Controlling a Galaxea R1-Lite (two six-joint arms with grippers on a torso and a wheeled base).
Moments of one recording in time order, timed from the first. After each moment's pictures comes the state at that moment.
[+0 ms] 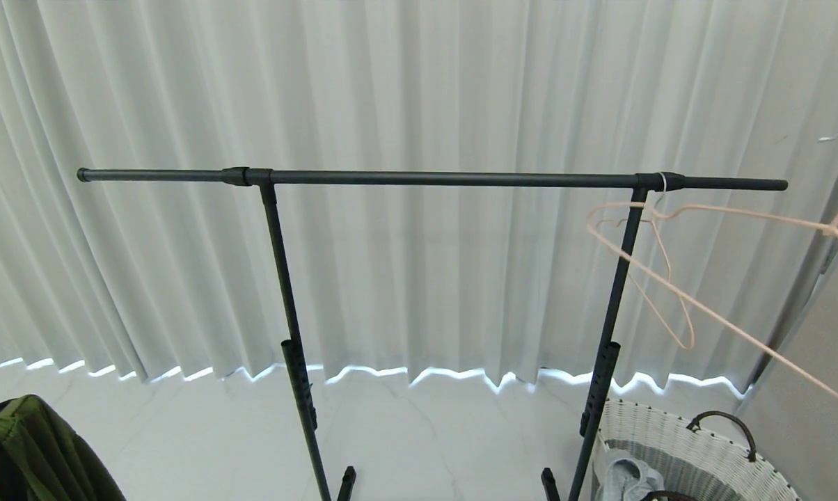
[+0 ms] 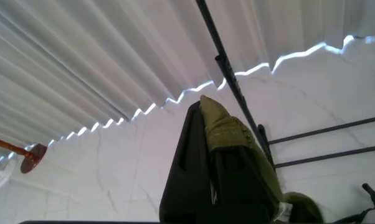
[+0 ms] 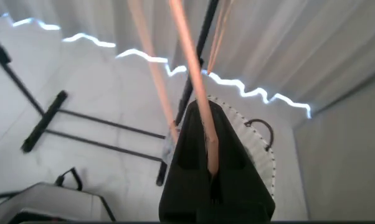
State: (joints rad) left arm -0.48 0.71 -0.54 0.21 0.50 0.35; right arm 0.04 0.91 -0.80 0.28 0.18 -0.19
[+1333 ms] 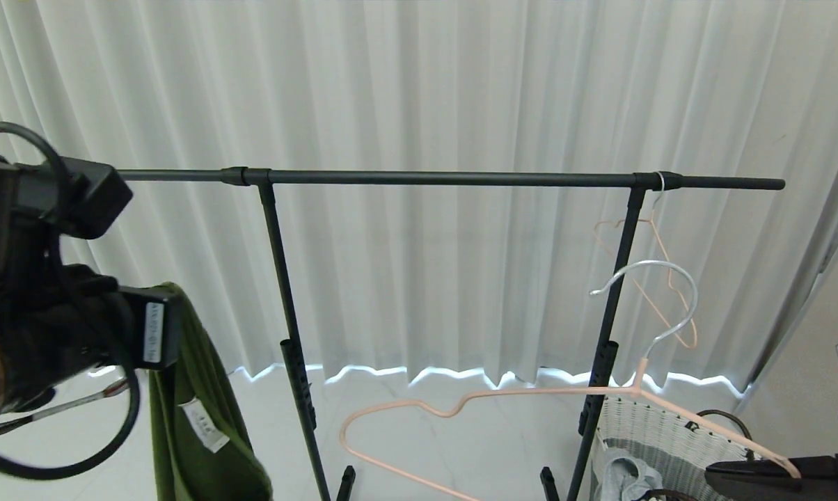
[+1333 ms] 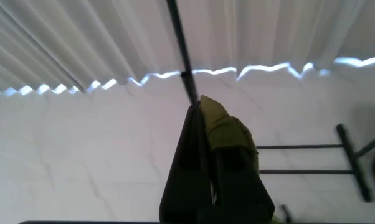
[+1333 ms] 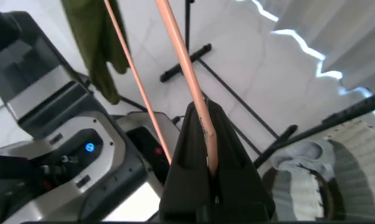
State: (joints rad) left arm -0.50 1.23 -0.91 0.20 0.52 -0.04; right arm 0.80 1.01 -0.66 0.22 0.18 0.05
